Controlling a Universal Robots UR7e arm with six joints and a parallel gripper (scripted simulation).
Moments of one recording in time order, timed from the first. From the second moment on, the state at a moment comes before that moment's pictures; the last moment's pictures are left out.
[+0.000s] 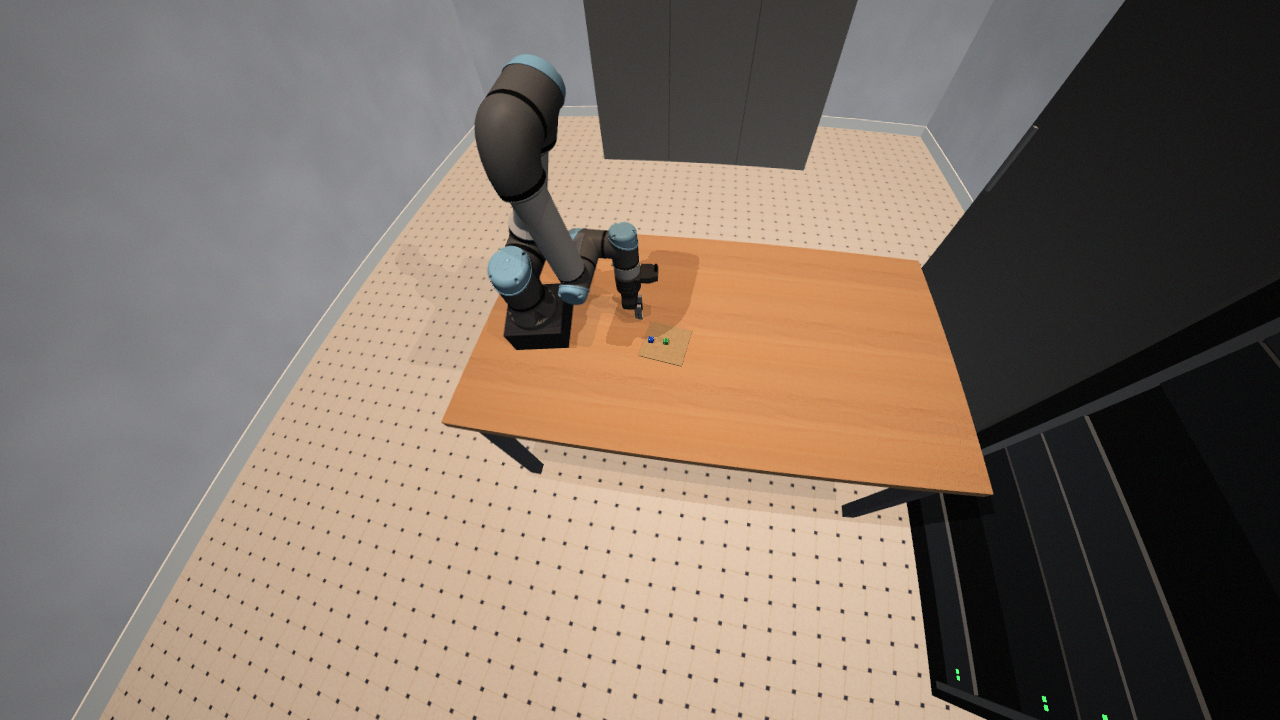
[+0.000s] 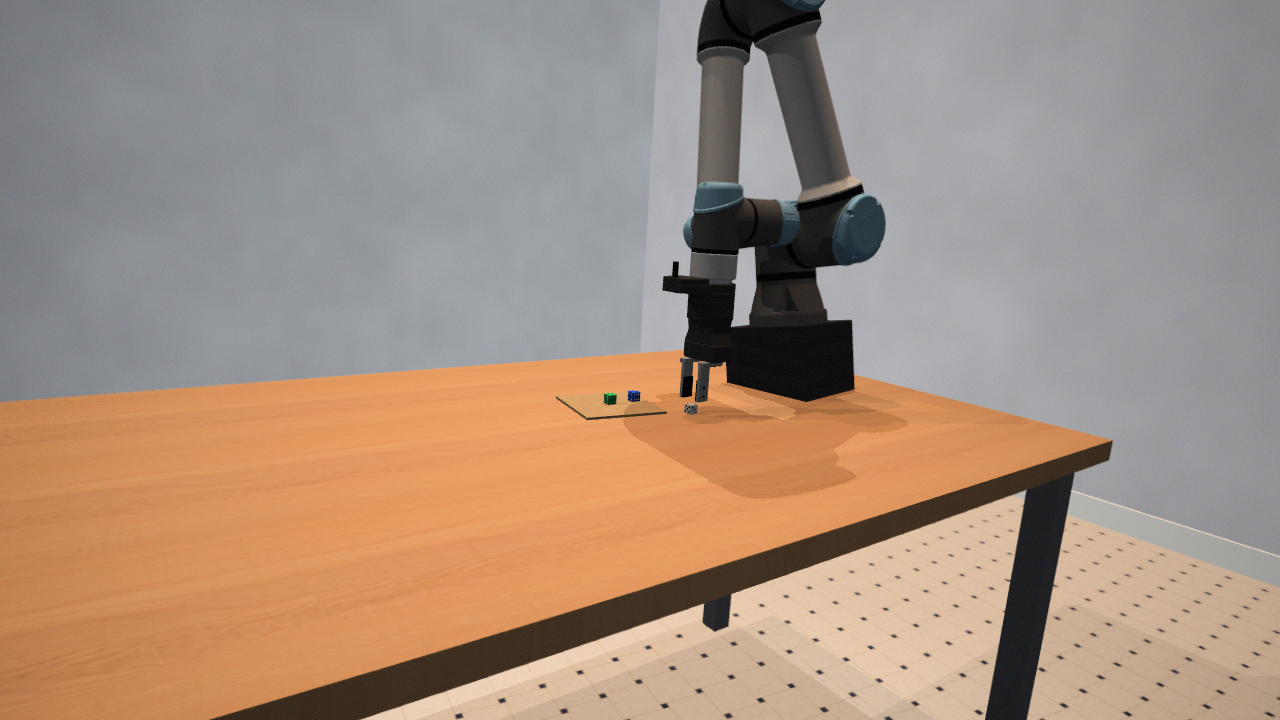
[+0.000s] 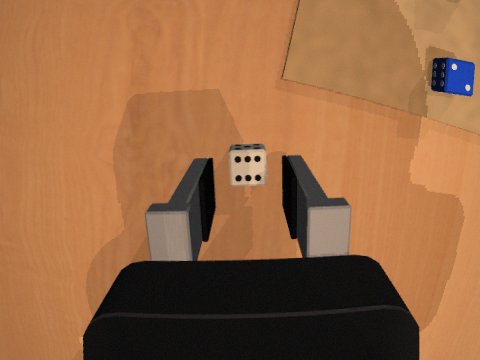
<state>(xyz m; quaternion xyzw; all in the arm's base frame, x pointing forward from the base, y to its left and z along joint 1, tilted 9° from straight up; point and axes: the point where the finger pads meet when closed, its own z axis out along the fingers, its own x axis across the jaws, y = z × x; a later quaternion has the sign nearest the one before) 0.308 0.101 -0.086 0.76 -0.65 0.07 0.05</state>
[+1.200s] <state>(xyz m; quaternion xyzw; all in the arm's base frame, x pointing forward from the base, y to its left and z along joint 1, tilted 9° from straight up) 0.309 0.098 -0.106 0.76 -0.65 0.07 0.05</state>
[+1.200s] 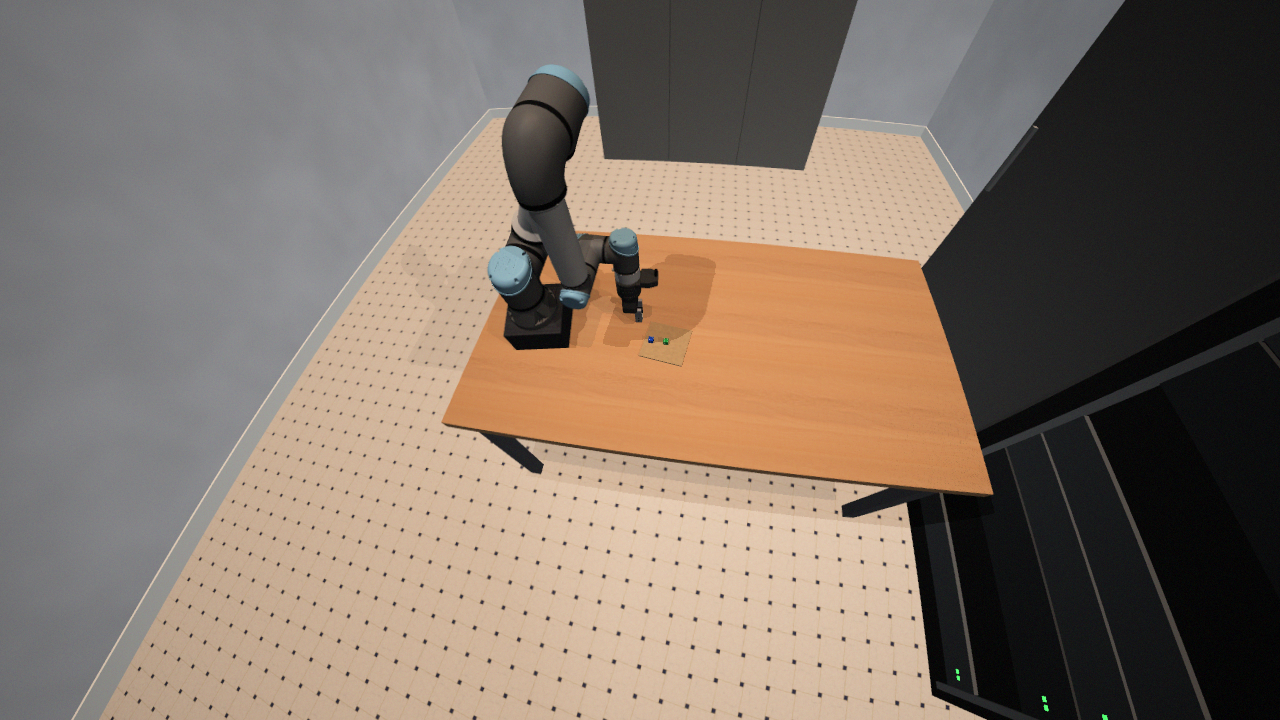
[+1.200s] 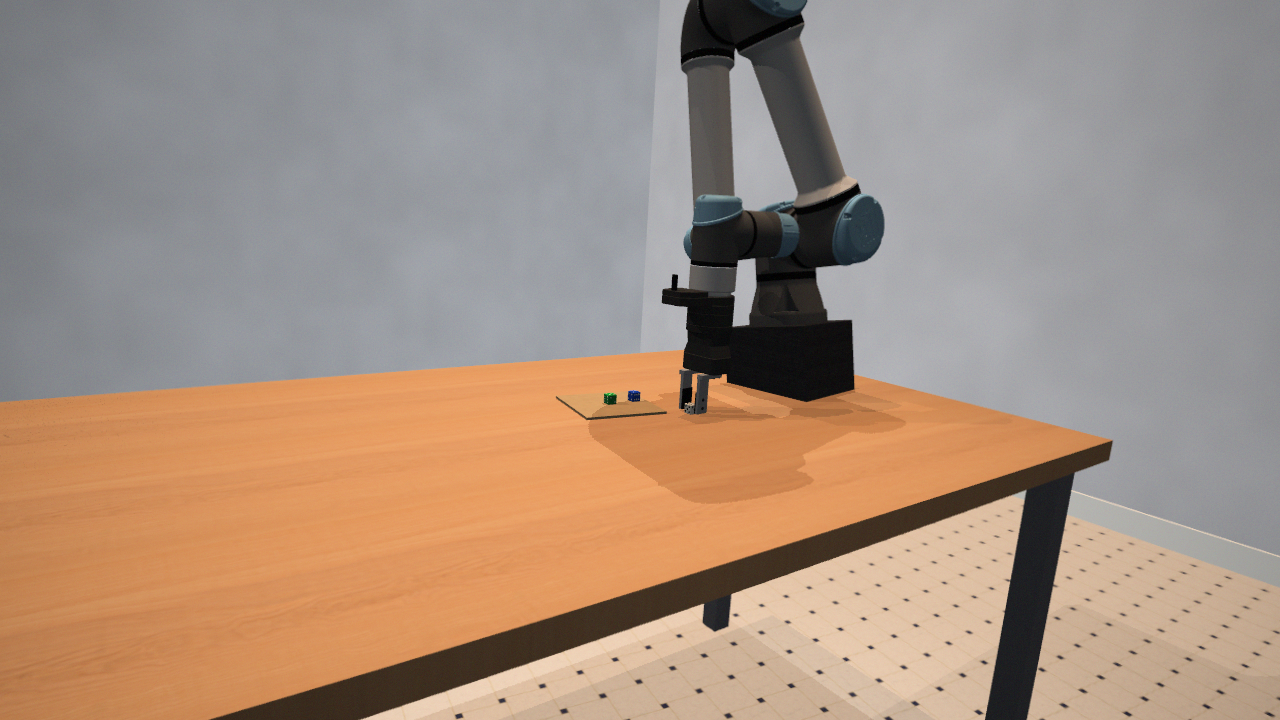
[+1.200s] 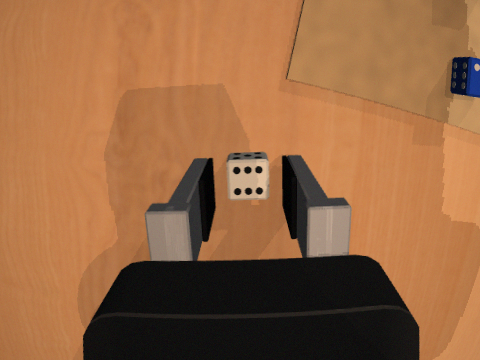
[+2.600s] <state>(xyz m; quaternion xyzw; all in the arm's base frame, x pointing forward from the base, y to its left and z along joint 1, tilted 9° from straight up) 0.309 0.098 -0.106 0.76 -0.65 0.07 0.05</state>
